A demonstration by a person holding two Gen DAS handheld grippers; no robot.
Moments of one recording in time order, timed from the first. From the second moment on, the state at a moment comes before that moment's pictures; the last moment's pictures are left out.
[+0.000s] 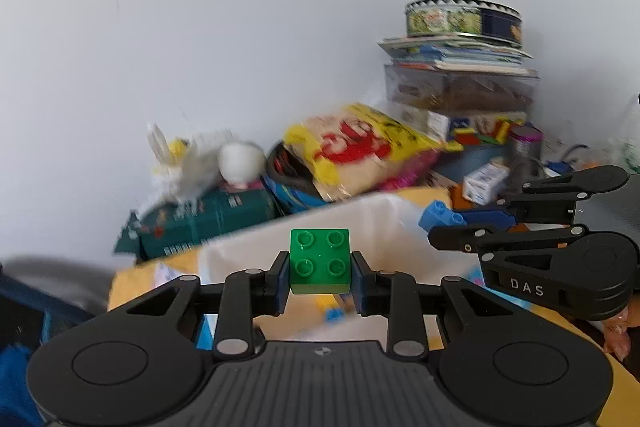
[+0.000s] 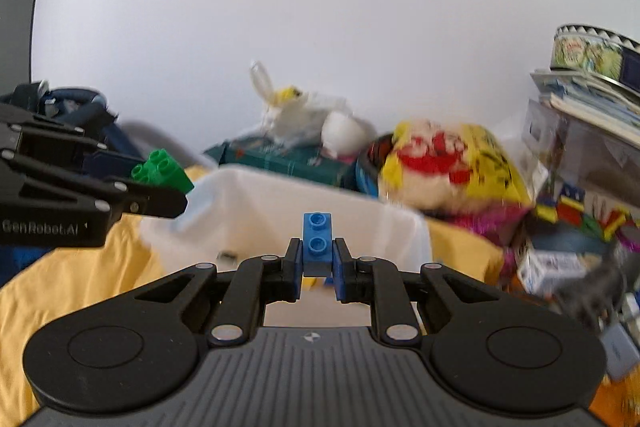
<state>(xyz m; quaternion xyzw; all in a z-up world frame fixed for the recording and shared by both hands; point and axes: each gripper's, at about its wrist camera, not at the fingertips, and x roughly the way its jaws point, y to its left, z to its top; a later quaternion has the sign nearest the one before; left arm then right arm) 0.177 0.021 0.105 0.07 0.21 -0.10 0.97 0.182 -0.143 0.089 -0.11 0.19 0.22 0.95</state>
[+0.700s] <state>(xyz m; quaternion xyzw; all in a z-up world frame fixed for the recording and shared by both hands) 0.213 0.026 0.076 0.08 0.26 -0.05 0.96 0.241 -0.143 0.061 -0.06 0.29 0.15 0.94</state>
